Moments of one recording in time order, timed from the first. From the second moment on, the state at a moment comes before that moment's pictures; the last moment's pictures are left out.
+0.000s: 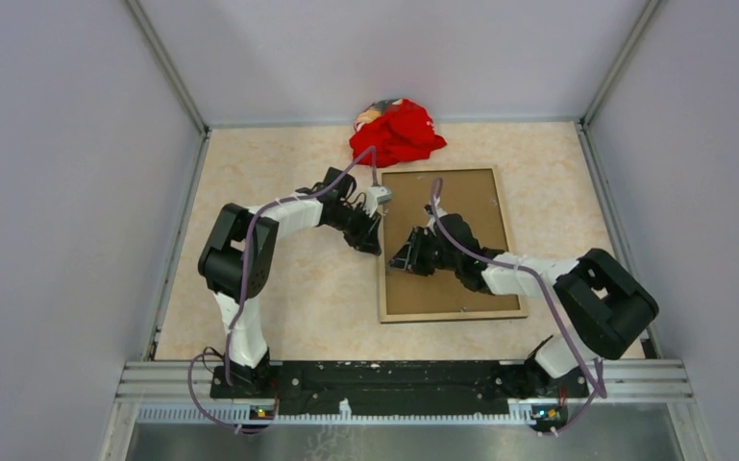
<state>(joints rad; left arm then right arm) -0.44 1.93 1.22 -0.37 0.74 0.29 0.72 1.50 0.63 0.32 -0.26 0.92</state>
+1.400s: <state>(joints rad) -0.44 1.93 1.22 -0.37 0.74 0.29 0.70 1.72 0.71 0.37 -0.31 0.82</state>
